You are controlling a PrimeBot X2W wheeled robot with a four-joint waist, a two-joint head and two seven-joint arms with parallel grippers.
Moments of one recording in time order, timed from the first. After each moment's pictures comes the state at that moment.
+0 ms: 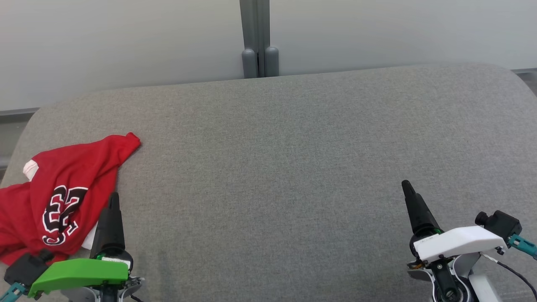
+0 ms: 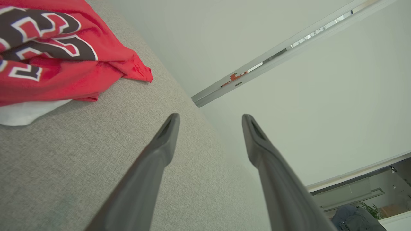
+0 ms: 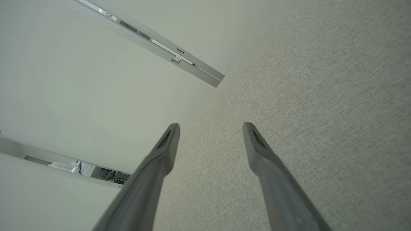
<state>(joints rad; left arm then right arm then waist) -0.02 0.04 0.08 0.14 -1.10 -0.13 -0.02 -0.06 -0.04 0.02 0.21 1.04 0.13 -0.02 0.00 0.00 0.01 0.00</state>
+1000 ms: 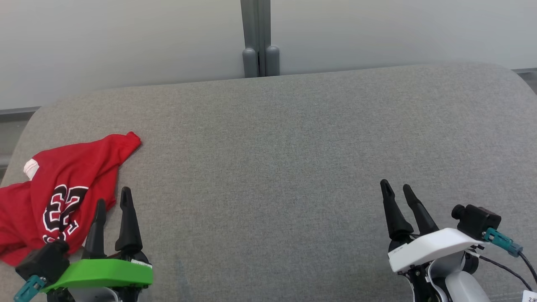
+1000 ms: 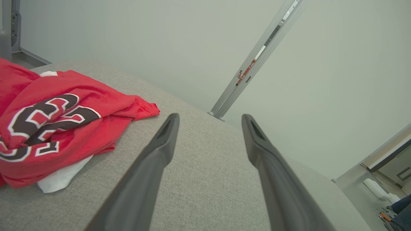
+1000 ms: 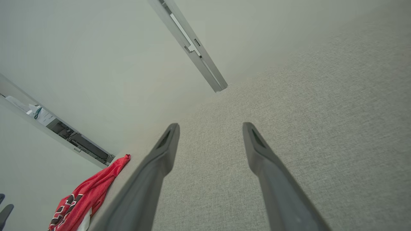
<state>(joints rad) 0.01 0.04 0.02 0.04 -0.66 -0.06 -0.12 -0.06 -0.04 0.11 0.18 0.64 0.13 -0.12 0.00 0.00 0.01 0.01</state>
